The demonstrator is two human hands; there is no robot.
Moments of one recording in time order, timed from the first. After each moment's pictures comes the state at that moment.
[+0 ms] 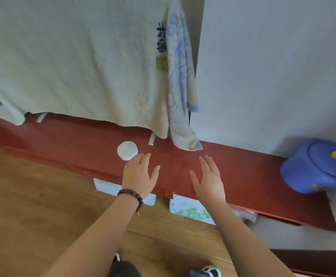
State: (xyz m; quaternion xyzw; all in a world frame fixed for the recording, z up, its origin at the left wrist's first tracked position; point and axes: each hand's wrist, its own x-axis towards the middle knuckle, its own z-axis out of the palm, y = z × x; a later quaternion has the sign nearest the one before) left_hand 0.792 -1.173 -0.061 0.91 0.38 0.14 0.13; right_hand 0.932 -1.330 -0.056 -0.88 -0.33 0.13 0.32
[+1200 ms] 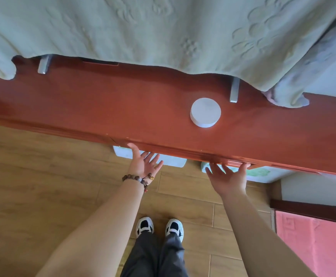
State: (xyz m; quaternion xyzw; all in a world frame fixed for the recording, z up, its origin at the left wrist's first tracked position) left_hand 0.629 -0.962 -0.242 0.09 0.51 0.16 0.84; right_hand 0.774 -1.158 -0.226 -0.33 0.41 0.35 0.77
